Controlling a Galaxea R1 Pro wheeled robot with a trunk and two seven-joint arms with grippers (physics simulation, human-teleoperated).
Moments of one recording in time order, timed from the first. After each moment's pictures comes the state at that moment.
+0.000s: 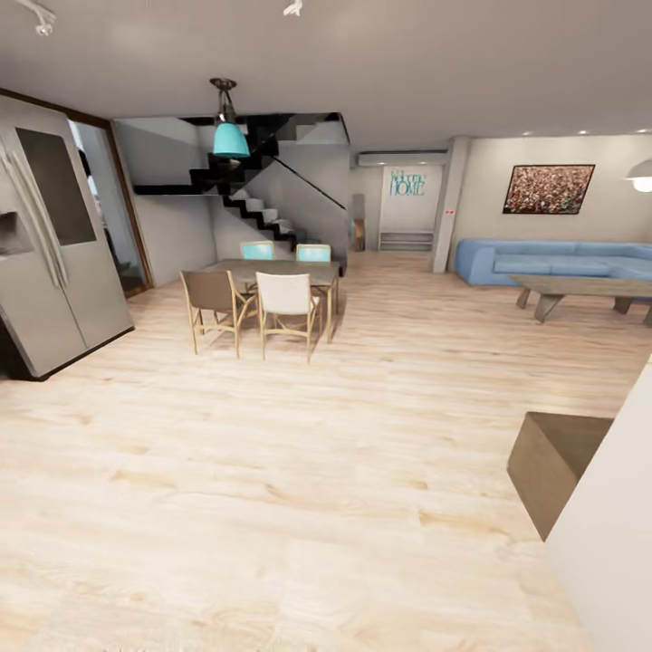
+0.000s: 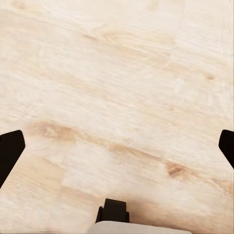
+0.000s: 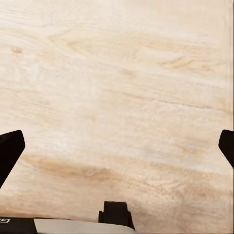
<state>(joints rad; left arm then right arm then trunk) 0.04 -0.01 0.19 -0.68 0.00 0.00 -0.01 -0.07 -0.01 0.08 -0.40 0.01 -0.17 -0.06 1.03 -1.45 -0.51</state>
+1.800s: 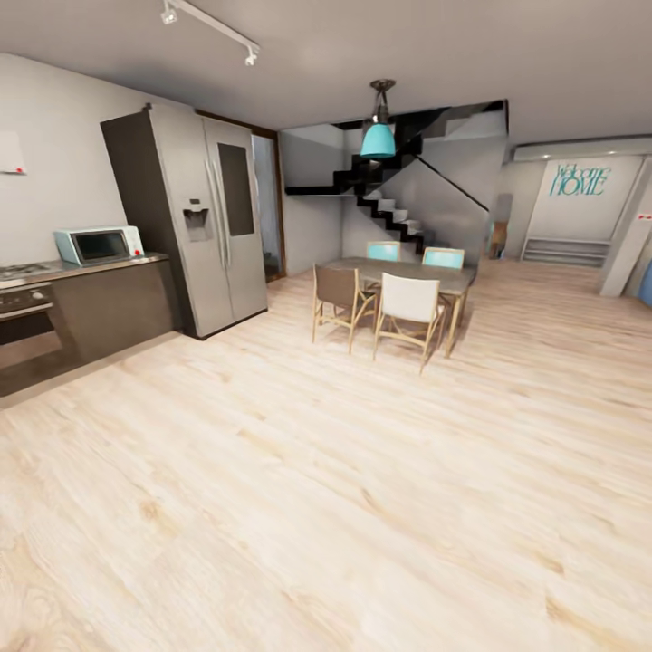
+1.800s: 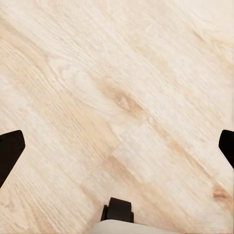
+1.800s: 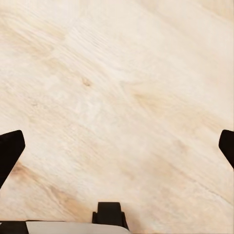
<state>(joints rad) 0.04 -0.01 0.25 -0.68 0.00 0.00 -0.01 -0.07 -0.01 0.08 -0.41 0.01 -0.17 -0.09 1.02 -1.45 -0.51</state>
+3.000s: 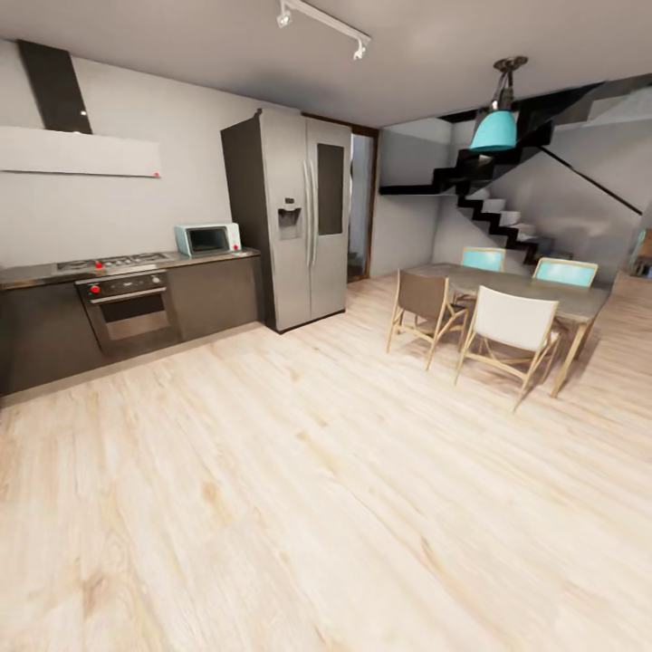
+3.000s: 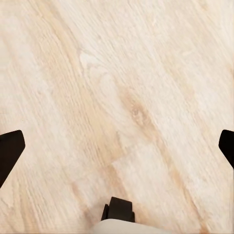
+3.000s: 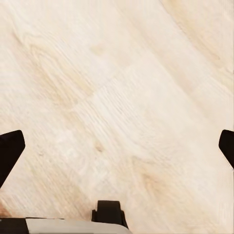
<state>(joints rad) 0.04 -0.01 0.27 -0.68 0.00 0.00 -0.01 -0.07 -0.01 0.09 -0.40 0.01 -0.17 -0.10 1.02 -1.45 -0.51</state>
